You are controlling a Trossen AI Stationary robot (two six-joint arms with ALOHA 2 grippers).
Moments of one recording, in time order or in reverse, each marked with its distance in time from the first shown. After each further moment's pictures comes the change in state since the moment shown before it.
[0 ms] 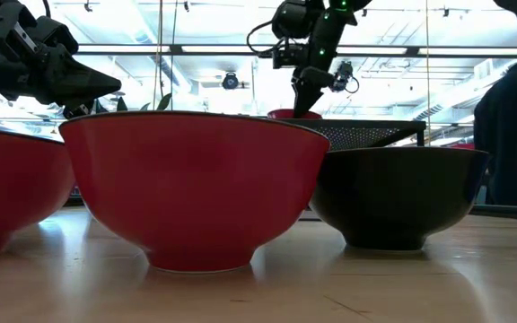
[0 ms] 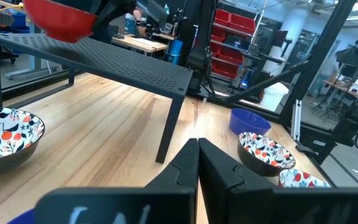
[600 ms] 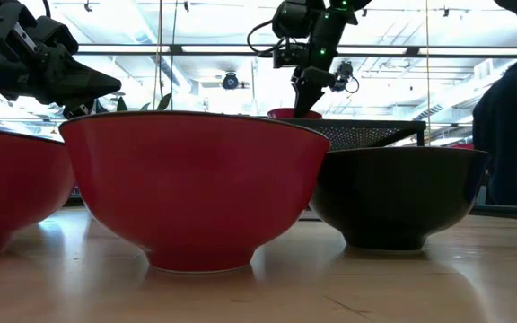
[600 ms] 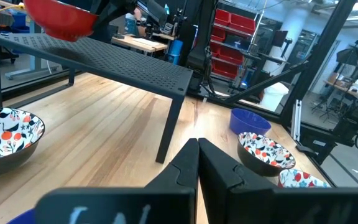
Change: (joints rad) left arm 0.000 0.000 0.000 -0.001 0.000 0.000; right arm 0.000 -0.002 0.000 -0.002 0.002 -0.014
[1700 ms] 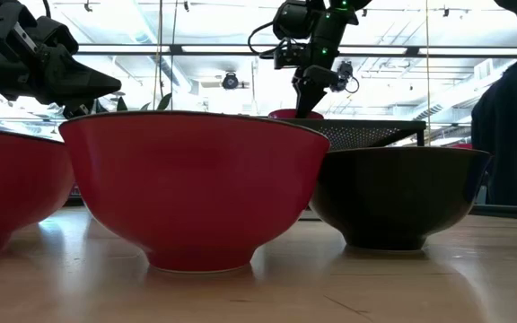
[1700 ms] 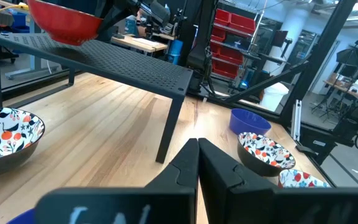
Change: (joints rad) left arm 0.000 0.000 0.000 0.000 0.000 -0.001; right arm 0.000 0.000 -0.001 -0.026 -0.031 0.001
